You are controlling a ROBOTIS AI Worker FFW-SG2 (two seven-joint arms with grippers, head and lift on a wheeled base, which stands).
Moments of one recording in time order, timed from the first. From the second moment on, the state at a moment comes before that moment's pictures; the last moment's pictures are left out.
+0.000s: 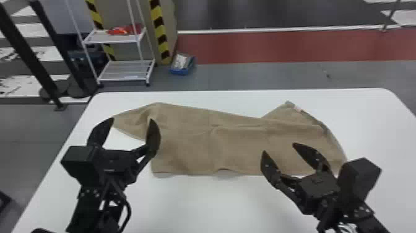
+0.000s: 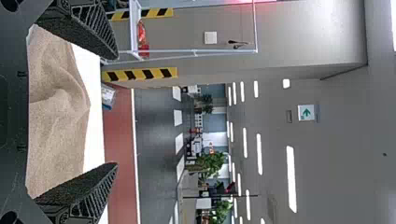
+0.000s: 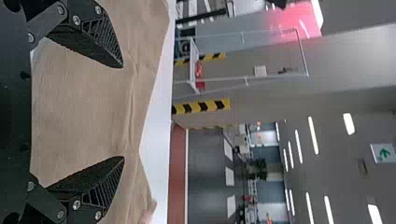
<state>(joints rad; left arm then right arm) 0.44 0.30 -0.07 -2.09 0.15 0.00 0.24 0.39 -0.10 0.17 -2.01 -0.08 0.20 0.24</state>
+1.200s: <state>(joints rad) 0.45 0.32 -0.06 -2.14 0.18 0.00 0.24 -0.07 -0.01 0.71 -1.57 0.08 0.31 0.23</state>
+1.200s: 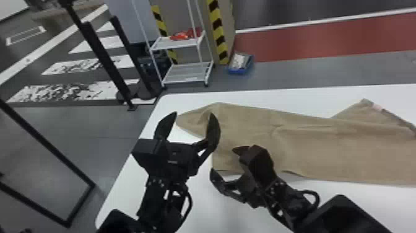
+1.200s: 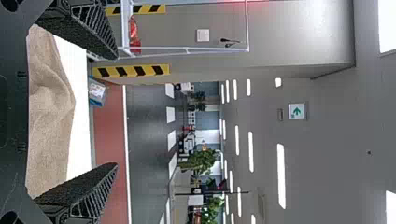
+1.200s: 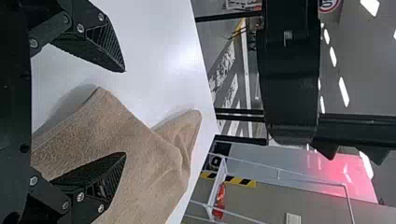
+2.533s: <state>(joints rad) 0.45 0.33 -0.06 -2.12 0.19 0.00 0.24 -0.18 0.00 0.75 -1.37 0.13 0.31 0.19</state>
